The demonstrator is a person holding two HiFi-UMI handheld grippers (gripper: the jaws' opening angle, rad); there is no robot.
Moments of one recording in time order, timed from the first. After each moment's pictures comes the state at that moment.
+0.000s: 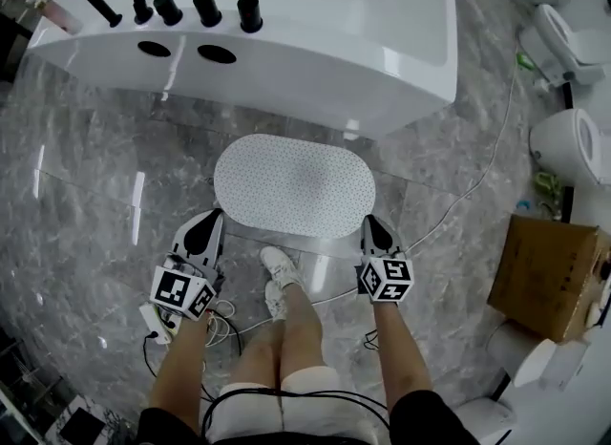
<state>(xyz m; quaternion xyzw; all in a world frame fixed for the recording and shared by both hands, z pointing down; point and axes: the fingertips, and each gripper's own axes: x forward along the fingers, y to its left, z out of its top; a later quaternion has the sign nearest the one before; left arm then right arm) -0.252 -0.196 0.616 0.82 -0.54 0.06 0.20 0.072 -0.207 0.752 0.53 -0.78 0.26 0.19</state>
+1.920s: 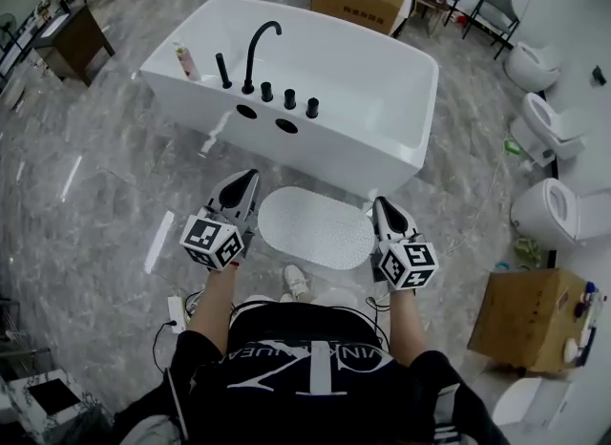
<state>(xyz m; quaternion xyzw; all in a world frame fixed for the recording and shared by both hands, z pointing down) -0.278 -0.135 0.224 0.81 -0.59 -0.04 0.08 -0.010 -0.180 0.287 0.42 -0.89 0.14 0.07</state>
